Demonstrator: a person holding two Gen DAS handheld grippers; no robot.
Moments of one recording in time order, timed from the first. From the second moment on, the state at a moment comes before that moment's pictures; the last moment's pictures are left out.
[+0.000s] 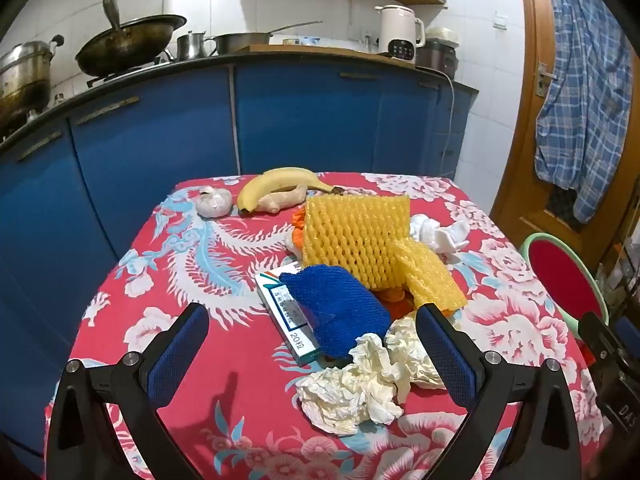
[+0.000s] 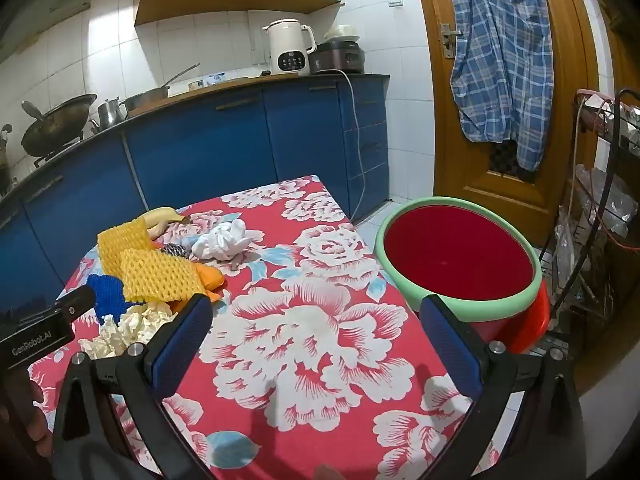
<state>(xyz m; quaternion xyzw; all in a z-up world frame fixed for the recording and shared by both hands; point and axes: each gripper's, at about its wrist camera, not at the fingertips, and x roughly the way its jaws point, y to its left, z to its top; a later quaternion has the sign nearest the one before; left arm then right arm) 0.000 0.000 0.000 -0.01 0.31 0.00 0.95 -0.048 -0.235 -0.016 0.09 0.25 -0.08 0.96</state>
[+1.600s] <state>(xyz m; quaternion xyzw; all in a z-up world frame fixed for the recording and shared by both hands) -0.004 -0.001 0.003 -0.01 0.31 0.01 0.95 -0.047 -0.232 -0.014 0.08 0.26 -0.08 0.96</state>
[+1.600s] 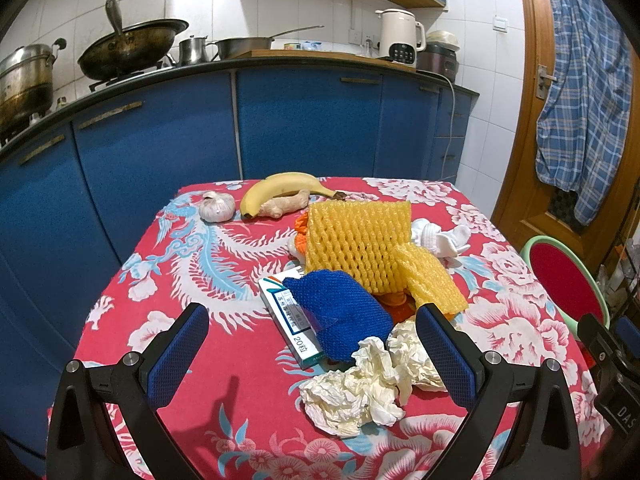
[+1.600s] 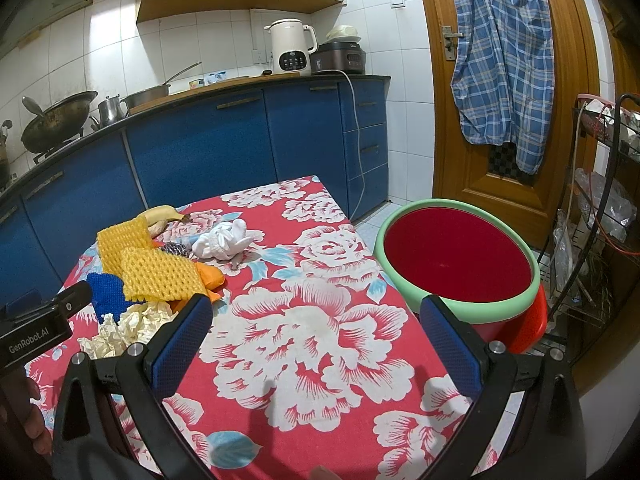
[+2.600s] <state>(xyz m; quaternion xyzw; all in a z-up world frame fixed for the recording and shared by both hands) -0.004 -0.001 0.003 -0.01 0.31 0.01 0.95 -0.047 -0.233 -0.016 0.08 0.26 -0.08 0.96</state>
